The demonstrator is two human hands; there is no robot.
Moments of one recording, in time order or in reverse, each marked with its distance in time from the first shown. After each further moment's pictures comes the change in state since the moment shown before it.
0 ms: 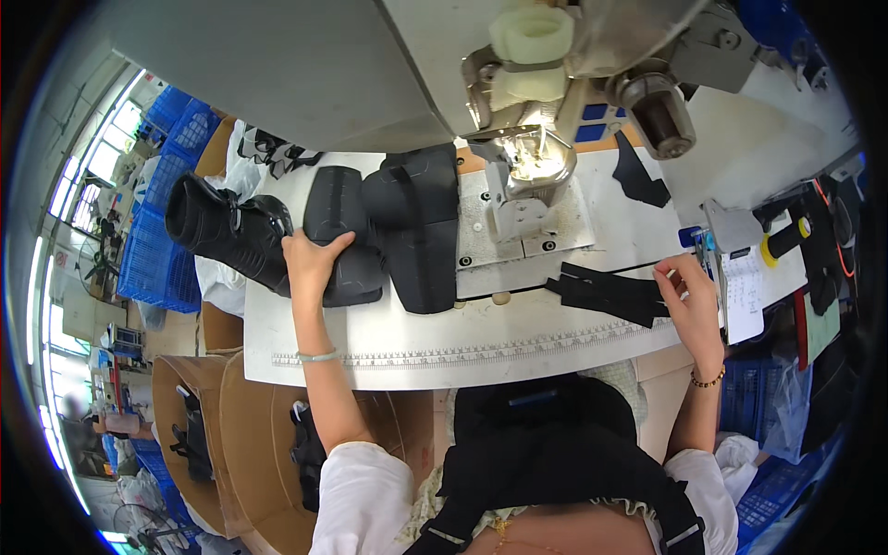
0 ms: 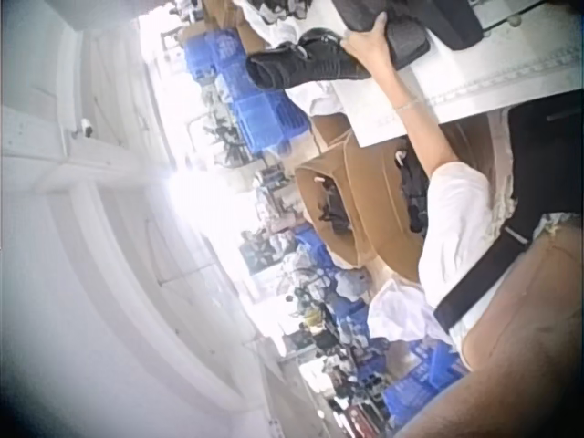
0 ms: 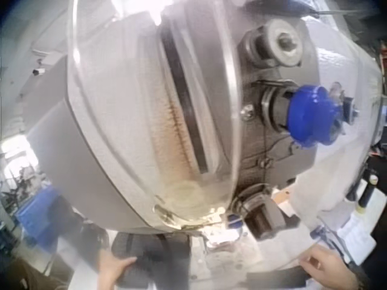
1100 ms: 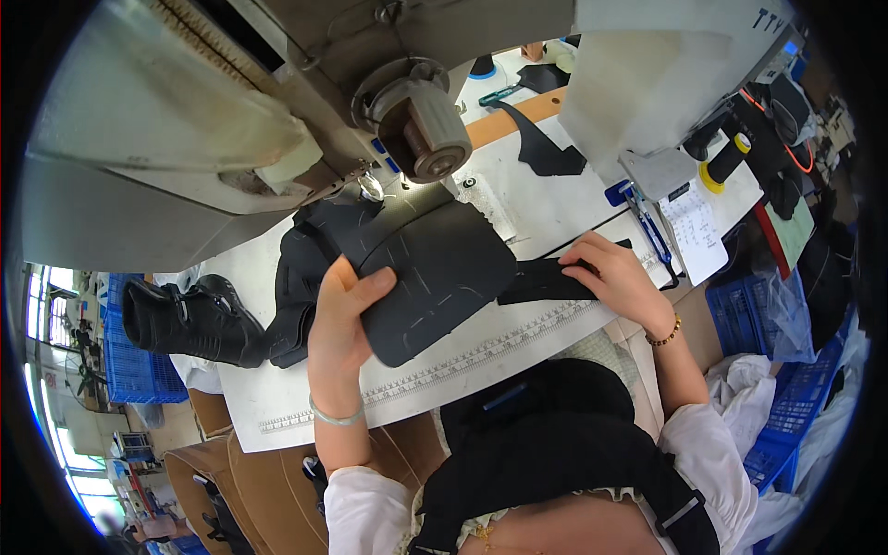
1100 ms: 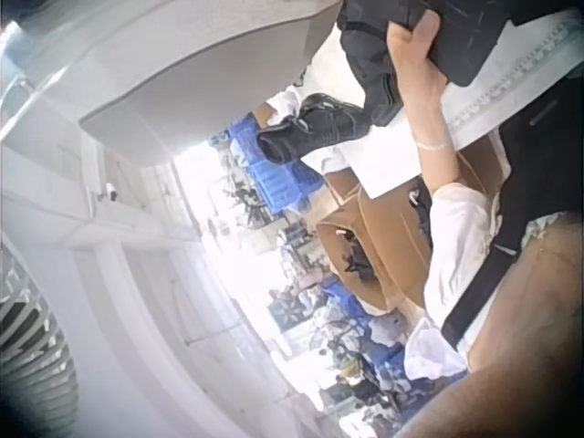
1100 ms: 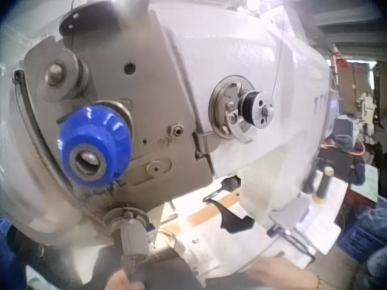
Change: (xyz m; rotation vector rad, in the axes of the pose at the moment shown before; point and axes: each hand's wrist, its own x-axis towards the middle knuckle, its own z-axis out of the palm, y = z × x) left_hand -0.091 0.172 -0.018 -1.634 -0.957 -0.052; right_hand -0.005 0.014 0.011 0.018 -0.198 -0.011
